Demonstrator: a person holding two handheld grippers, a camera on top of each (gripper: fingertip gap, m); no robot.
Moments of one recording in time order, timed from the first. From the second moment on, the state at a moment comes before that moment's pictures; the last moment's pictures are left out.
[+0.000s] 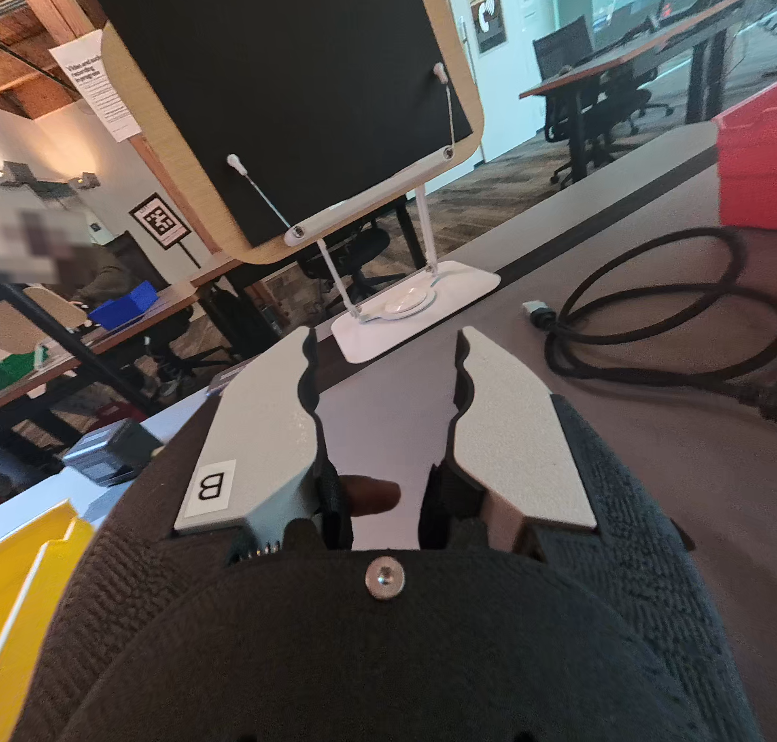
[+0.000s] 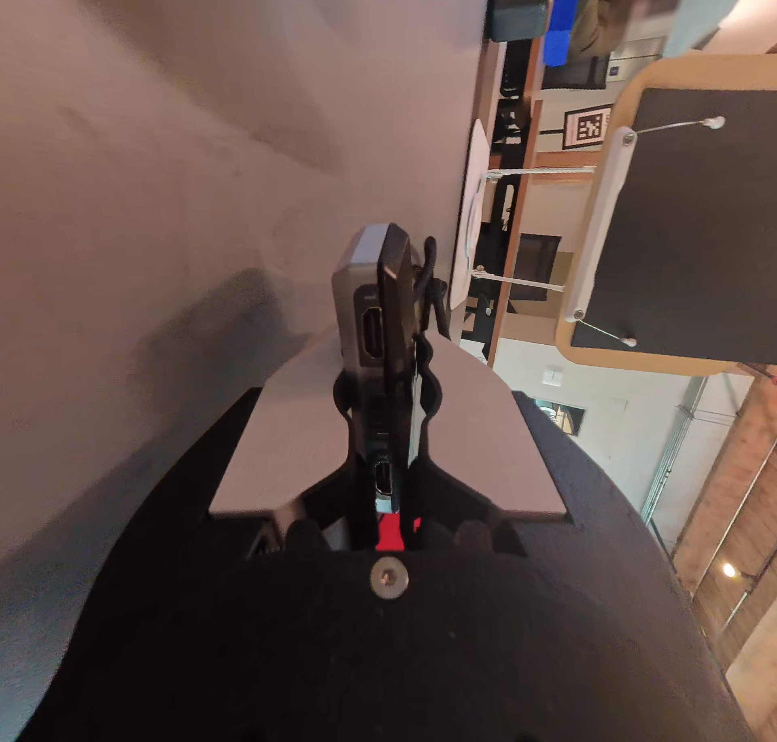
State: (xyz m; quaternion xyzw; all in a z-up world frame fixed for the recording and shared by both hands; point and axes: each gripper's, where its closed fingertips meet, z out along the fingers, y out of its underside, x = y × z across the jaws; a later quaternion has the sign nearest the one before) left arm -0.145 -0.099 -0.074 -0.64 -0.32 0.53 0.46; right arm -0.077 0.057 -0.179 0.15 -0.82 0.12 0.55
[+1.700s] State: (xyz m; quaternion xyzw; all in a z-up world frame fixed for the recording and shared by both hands) left arm -0.126 -0.053 -0.052 -0.60 -0.26 0.42 0.63; right arm -0.021 0.073 -0.008 -0.03 -0.50 0.83 0.26
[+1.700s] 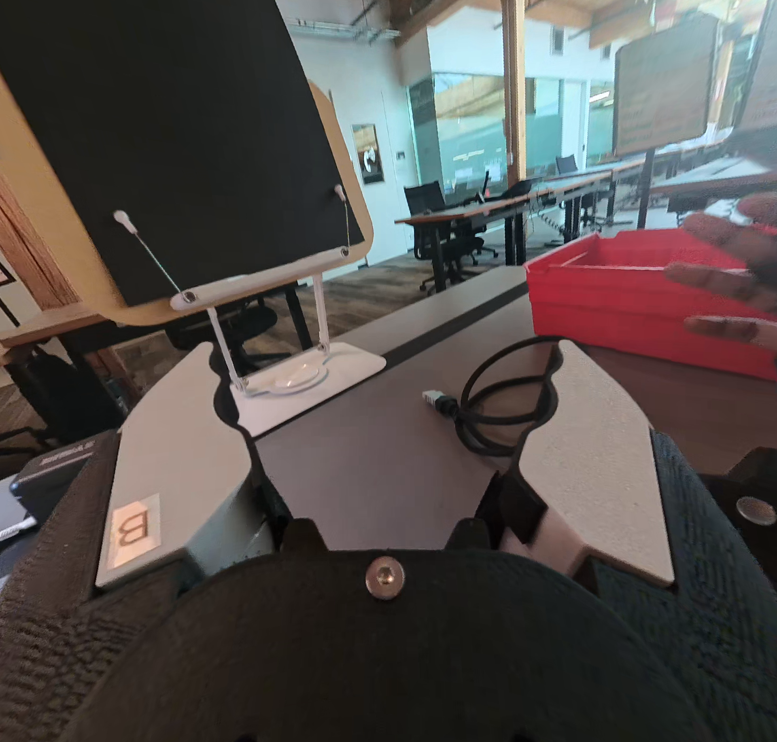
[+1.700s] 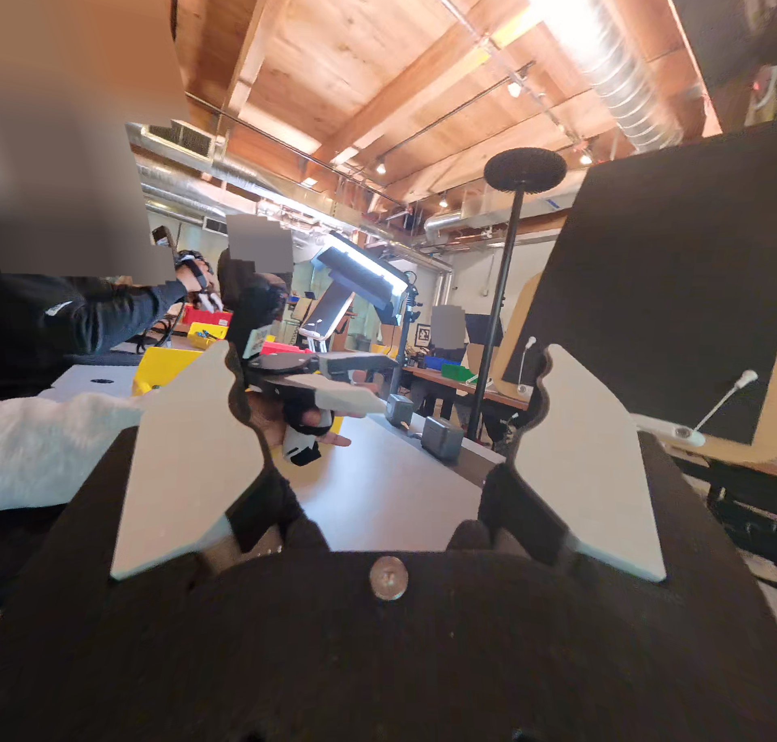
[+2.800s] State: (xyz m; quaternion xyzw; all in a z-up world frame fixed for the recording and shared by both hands) left arm -0.029 -0.383 -0.135 -0.79 -0.29 0.53 0.09; right arm -0.020 0.061 -0.024 -0.01 -0.53 0.79 0.29
